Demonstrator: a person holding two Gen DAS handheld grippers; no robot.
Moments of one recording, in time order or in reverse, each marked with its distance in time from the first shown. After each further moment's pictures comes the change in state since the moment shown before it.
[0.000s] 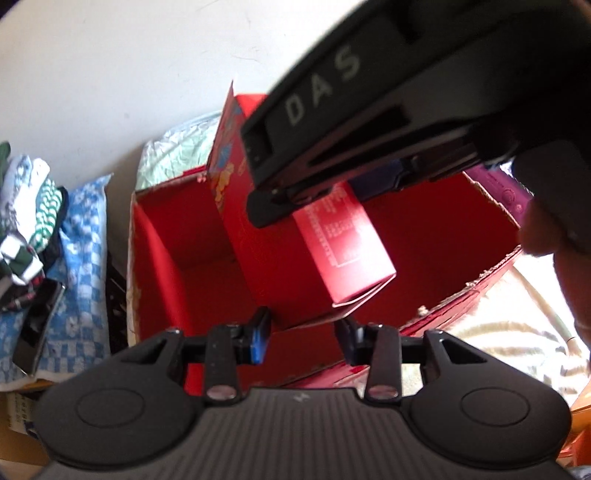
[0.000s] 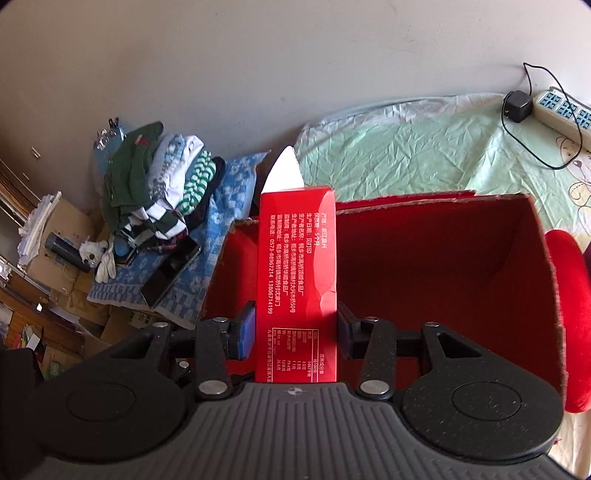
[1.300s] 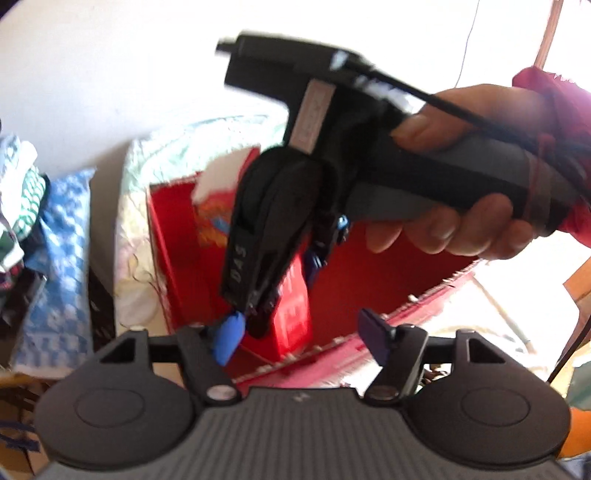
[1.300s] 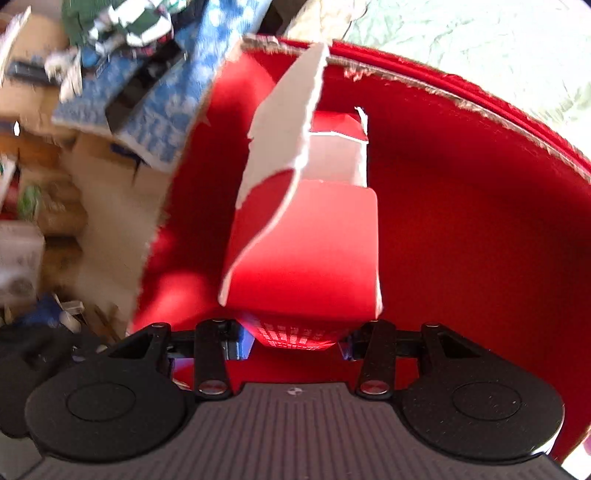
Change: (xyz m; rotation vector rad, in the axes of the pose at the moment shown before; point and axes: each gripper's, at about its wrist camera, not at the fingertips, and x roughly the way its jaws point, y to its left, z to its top) left arm -0.031 0.033 -0.010 -0.051 -0.052 -0.135; right arm 0.124 0.030 0.029 -0.197 0.739 -0.048
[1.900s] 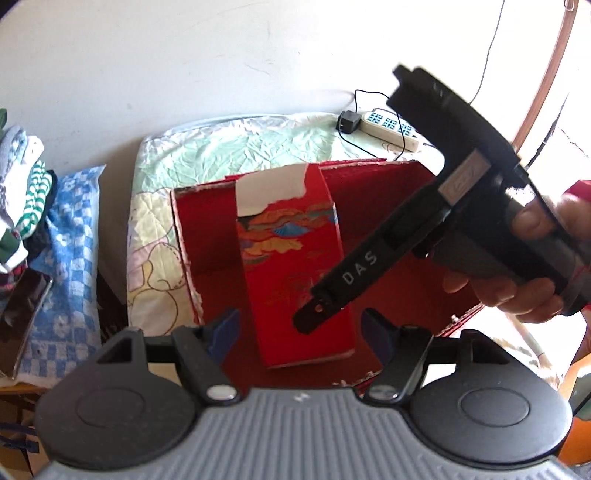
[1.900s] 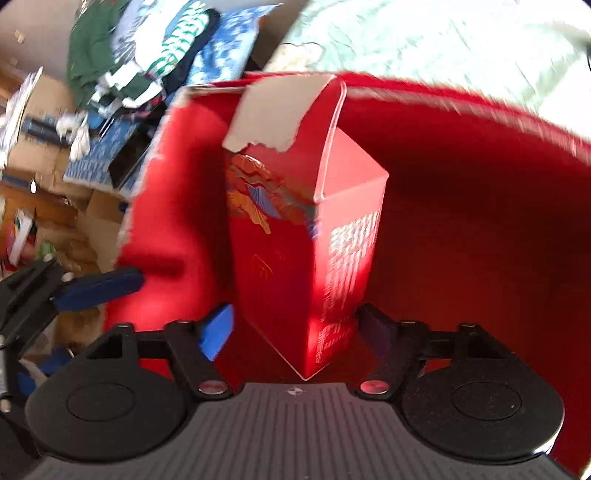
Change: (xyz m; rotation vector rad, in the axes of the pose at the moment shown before) left arm 0.017 0.031 0.010 -0.017 -0.004 -0.001; right arm -0.008 -0.056 -0.035 0.078 -0.257 0.078
